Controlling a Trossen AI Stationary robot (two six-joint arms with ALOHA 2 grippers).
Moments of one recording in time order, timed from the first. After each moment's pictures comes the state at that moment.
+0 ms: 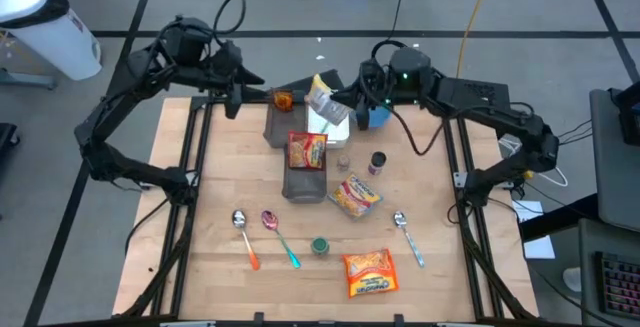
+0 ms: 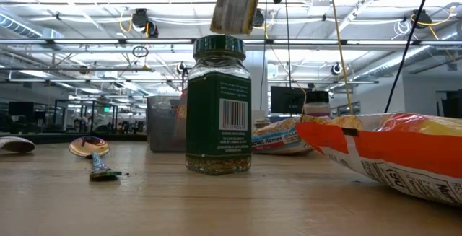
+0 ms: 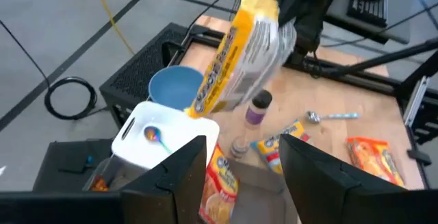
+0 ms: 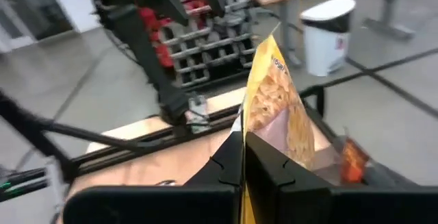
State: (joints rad) left arm 0.65 1.29 1.77 -1.05 0.42 0.13; right arm -0.41 1.44 1.51 -0.26 -0.34 0.20
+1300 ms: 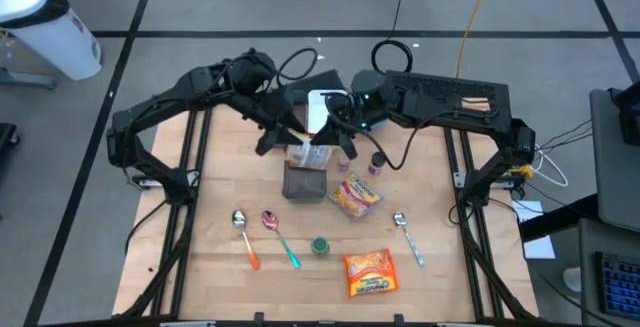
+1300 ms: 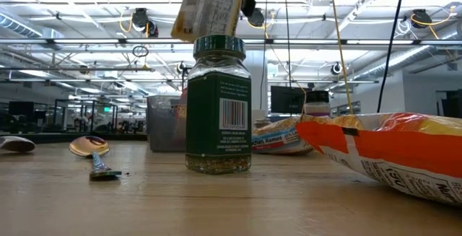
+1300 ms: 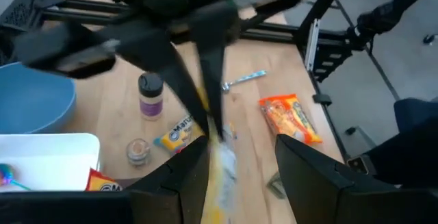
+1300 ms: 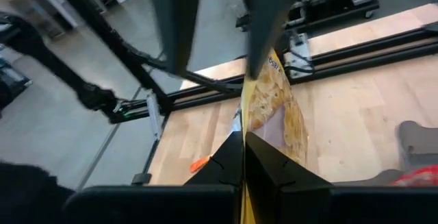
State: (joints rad) left arm 0.36 1.51 1.77 -0.96 0.55 0.12; right arm -0.30 1.61 1.52 -0.24 -0.63 0.23
